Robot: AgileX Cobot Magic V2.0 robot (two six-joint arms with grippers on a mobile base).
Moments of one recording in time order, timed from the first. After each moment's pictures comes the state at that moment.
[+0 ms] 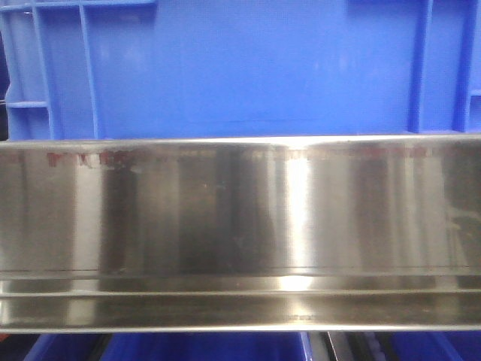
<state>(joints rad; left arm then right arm) 0.04 0.88 -1.37 -0.08 0.91 0.10 0.06 0.83 -1.20 0.21 0.87 -0.20</state>
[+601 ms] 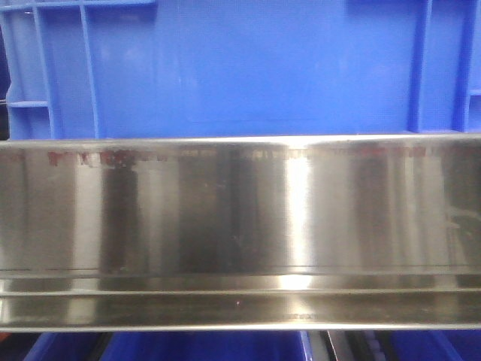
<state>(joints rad) 0.04 0.88 -1.37 -0.08 0.91 0.10 0.06 0.83 -1.20 0.21 0.86 -0.20</state>
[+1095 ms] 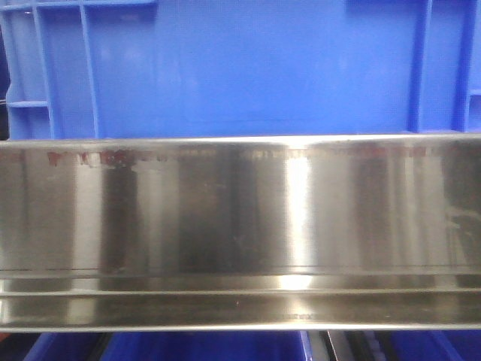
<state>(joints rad) 0.04 0.88 -1.37 -0.08 0.91 0.10 0.06 0.83 -1.20 0.21 0.83 -0.20</state>
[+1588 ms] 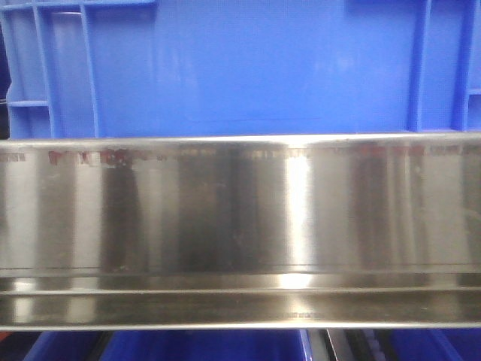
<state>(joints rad) -0.29 1.25 -1.72 -0.08 0.88 0.10 0.25 1.05 -1.54 0.21 0.82 -0.20</state>
